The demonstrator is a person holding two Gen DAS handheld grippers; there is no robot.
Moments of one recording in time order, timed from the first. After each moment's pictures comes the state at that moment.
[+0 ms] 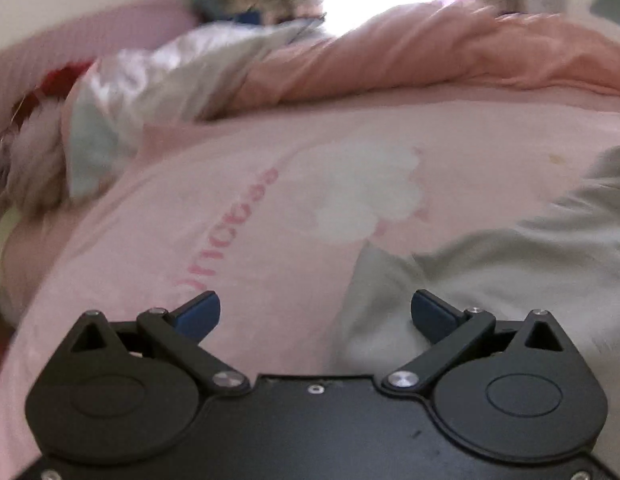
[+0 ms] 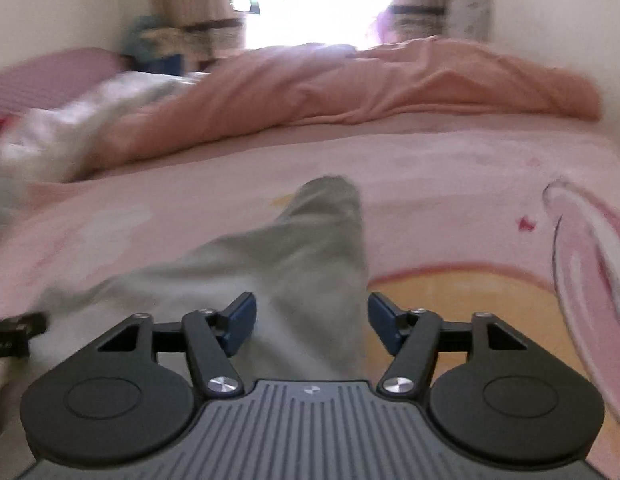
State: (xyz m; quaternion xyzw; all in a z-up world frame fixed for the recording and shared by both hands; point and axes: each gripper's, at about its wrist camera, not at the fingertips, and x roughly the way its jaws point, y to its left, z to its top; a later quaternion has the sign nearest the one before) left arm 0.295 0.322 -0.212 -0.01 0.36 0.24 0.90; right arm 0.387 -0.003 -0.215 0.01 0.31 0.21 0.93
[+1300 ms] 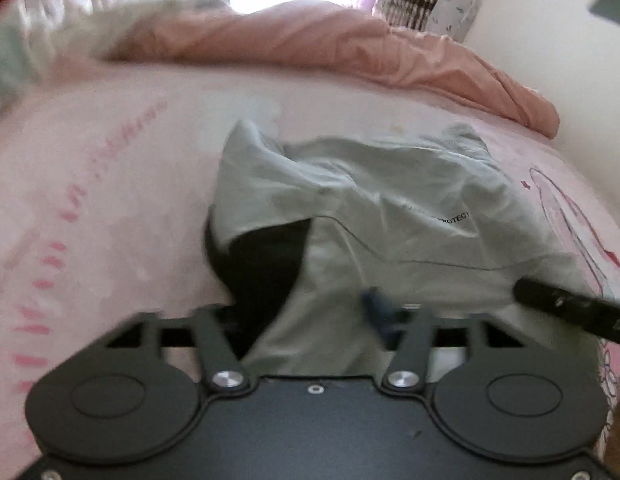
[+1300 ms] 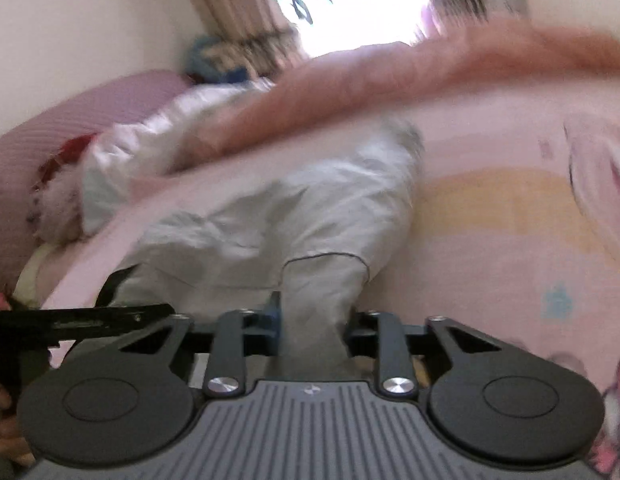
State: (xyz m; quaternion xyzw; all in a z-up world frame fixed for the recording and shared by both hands) left arm 0.209 0.287 -0.219 -0.13 0.35 0.07 0.93; right arm 0.283 -0.011 -0.207 0.05 0.28 0.29 0.91
